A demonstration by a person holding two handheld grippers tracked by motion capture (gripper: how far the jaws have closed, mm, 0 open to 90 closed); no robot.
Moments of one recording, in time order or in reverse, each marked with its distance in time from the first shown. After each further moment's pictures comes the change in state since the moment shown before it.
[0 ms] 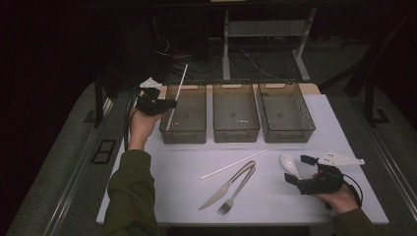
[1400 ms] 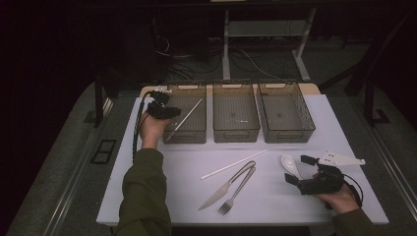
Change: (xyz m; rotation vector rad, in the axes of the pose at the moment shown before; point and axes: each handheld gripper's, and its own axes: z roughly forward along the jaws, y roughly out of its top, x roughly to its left) left arm 0.002 -0.015 0.043 0.148 0.095 -0.092; right arm 0.000 0.000 -0.001 -0.006 0.007 -0.001
